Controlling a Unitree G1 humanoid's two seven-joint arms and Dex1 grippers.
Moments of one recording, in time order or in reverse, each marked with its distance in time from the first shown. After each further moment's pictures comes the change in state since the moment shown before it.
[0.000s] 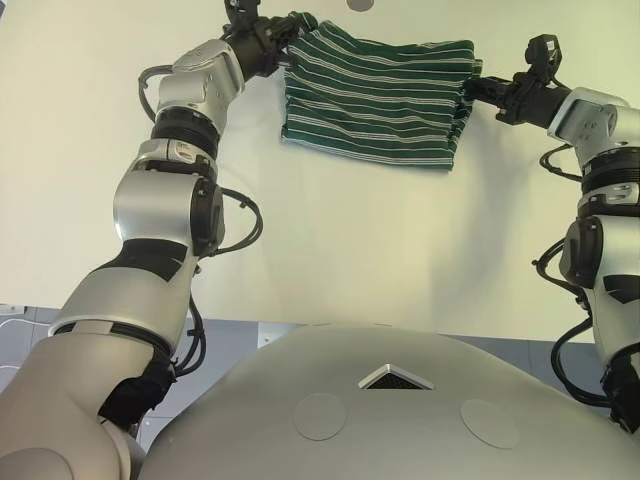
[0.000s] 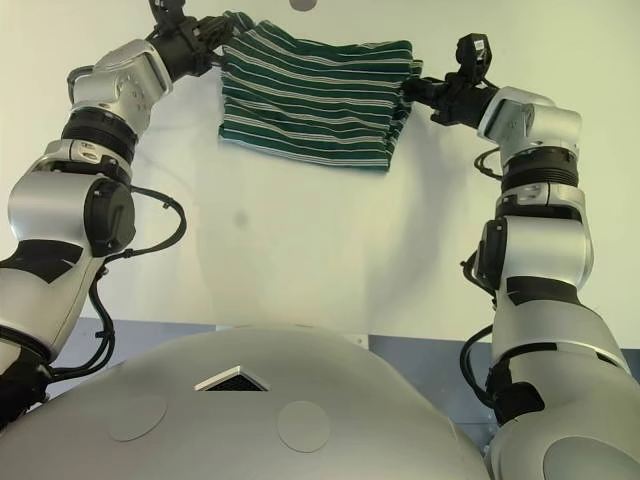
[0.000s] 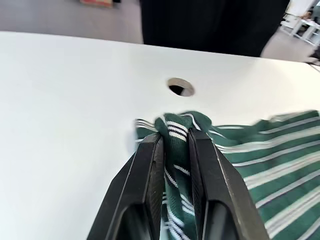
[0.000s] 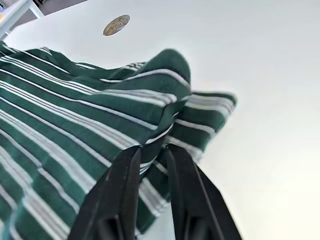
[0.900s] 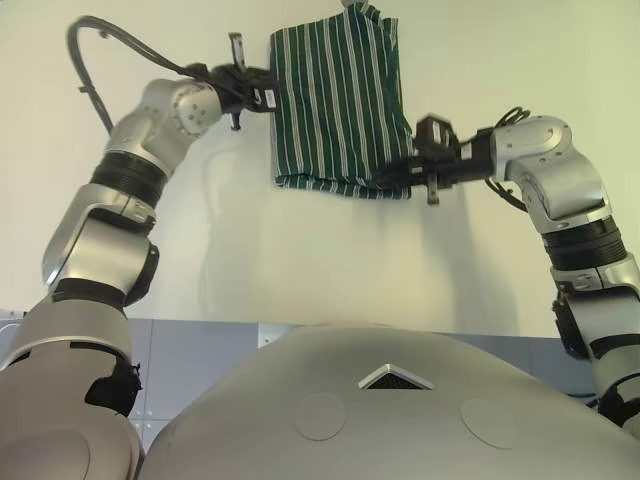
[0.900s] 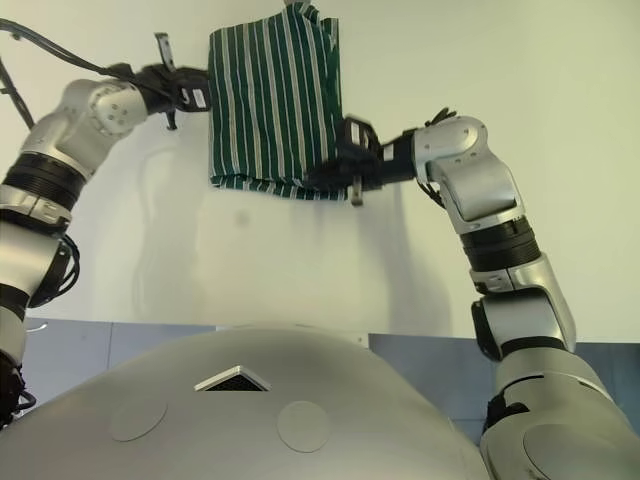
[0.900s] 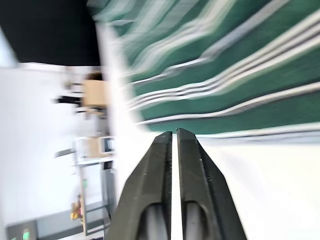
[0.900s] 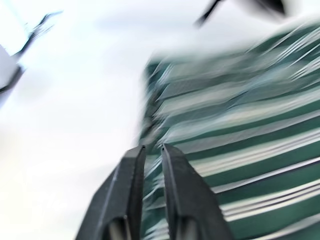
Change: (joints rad) left arm 0.309 0.409 -0.517 -0.596 0.689 -0.522 0.135; right arm 0.370 -0.025 0.265 -1.008 -0.035 0.038 0.315
